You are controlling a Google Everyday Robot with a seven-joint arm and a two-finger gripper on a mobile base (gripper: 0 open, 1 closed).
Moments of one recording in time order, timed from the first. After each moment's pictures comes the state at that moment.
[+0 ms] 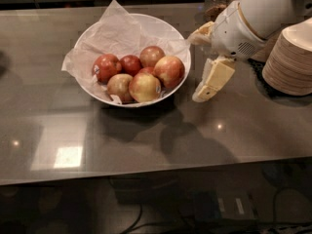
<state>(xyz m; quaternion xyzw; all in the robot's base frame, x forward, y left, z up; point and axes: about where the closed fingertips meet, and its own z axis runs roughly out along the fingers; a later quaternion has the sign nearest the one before) 0.522 -0.097 0.949 -0.69 0.66 0.08 0.30</state>
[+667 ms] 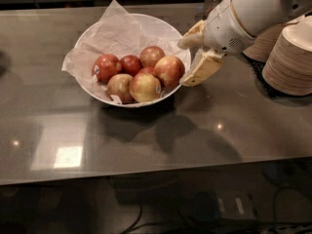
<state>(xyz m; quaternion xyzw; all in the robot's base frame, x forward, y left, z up) 0.544 -0.082 0.951 -0.69 0.64 0.10 0.33</state>
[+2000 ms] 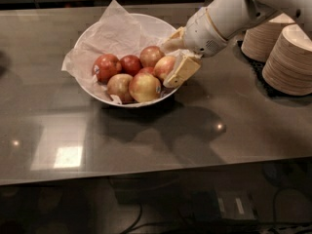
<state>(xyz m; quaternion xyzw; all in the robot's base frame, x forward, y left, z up) 0.577 -0.045 0.922 -0.69 0.62 0.16 0.32</state>
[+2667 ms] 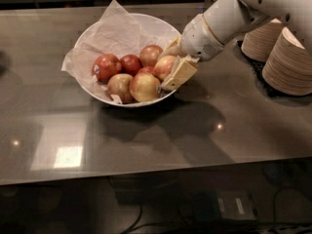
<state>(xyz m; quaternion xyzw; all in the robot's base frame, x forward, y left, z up) 0.578 -0.039 0.904 -0.69 0.63 0.20 0.30</state>
